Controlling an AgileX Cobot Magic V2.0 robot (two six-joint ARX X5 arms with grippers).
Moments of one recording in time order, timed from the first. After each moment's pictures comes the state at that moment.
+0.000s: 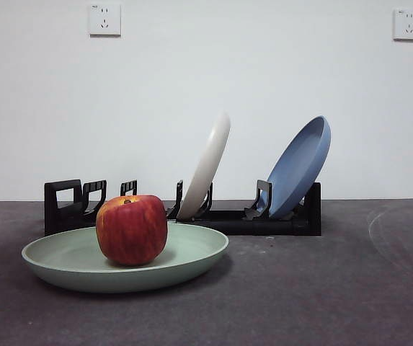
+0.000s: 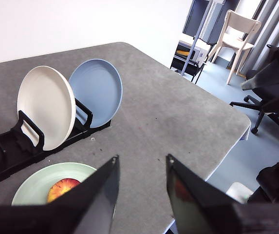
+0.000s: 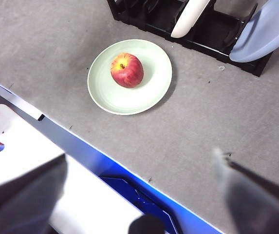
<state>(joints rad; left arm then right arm) -0.85 0.62 1.22 -0.88 0.00 -0.26 0.98 0.93 1.52 -1.35 0.14 0.33</state>
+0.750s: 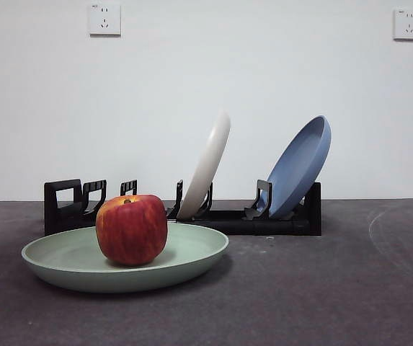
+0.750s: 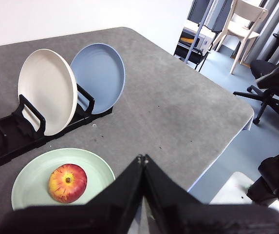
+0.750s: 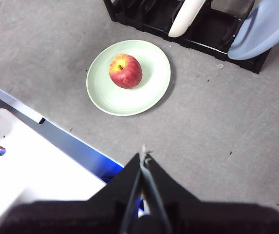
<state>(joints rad) -0.85 0.64 1.22 -0.93 0.00 -0.27 0.98 0.94 1.51 -1.35 0.15 0.36</state>
